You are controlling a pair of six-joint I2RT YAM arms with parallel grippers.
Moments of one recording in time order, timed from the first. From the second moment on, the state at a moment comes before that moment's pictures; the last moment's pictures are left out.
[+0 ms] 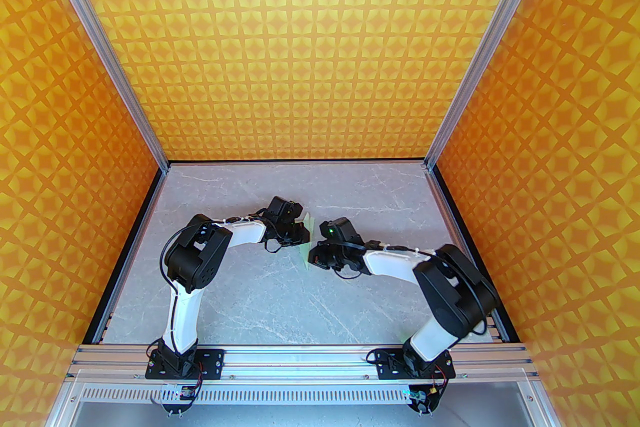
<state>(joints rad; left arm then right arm) -0.56 2.11 1.28 -0.18 0.53 -0.63 0.56 1.70 0.79 -0.07 -0.44 0.81</state>
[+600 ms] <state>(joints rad) -0.54 1.87 1.23 -0.18 0.51 -0.66 0.53 1.76 0.87 -0.08 -0.45 0.78</state>
